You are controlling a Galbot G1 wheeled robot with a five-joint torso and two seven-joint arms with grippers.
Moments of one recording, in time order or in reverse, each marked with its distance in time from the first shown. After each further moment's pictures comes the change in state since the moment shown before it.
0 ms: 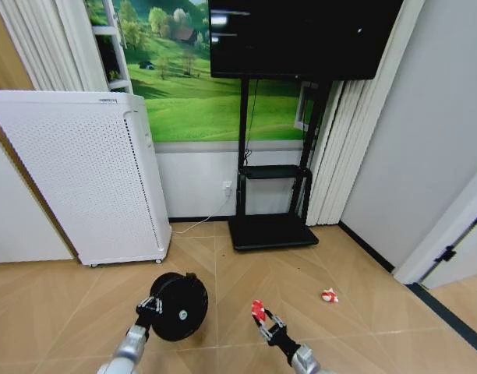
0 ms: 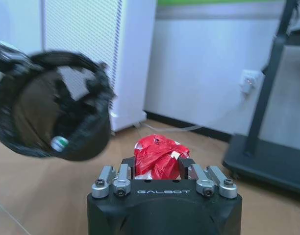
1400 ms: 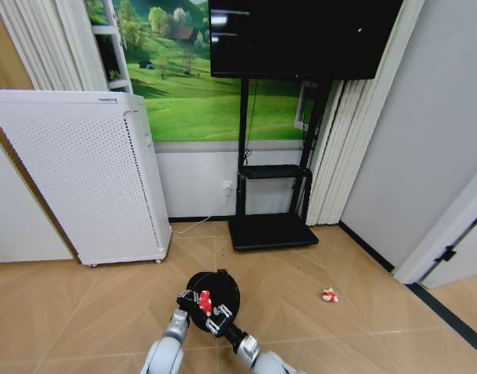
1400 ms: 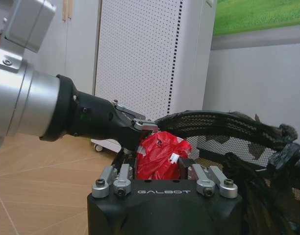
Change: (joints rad) left arm -0.157 -0.142 0.235 0.148 0.030 0.039 -0.046; right arm 0.319 0.316 -0.289 -0.285 -0.083 0.085 -0.025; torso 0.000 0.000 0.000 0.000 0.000
